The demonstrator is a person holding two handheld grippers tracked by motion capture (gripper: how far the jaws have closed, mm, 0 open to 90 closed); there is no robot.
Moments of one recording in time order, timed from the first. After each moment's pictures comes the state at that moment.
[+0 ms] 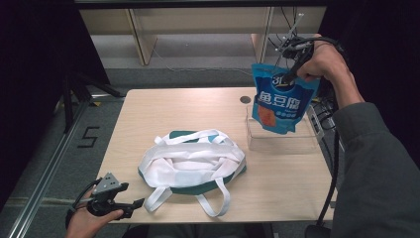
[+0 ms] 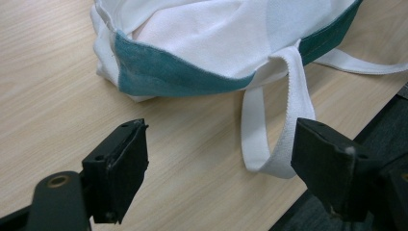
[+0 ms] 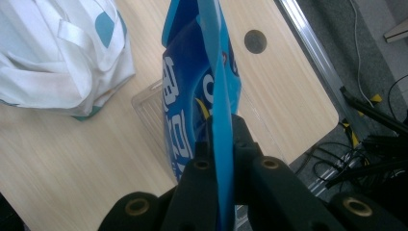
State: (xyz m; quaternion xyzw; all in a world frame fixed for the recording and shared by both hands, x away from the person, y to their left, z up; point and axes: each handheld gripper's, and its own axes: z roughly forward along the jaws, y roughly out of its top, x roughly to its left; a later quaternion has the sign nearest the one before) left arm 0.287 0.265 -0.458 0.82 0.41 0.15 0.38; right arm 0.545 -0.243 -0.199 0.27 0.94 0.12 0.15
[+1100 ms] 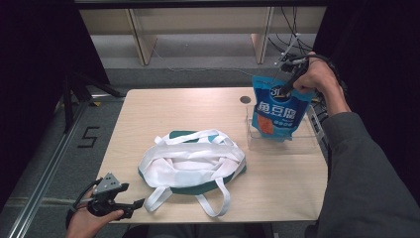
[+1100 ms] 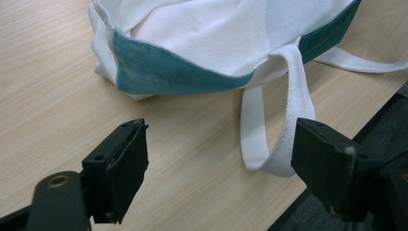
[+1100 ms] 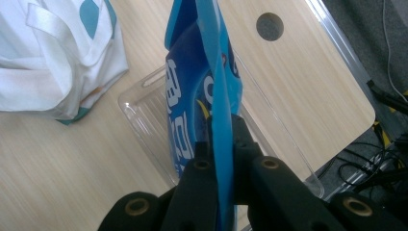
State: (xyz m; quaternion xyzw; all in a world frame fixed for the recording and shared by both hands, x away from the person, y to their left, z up) left arm 0.287 0.265 -0.458 0.82 0.41 0.14 0.37; right arm 0.567 -0.259 -0.256 0.29 0.94 0.13 0.11
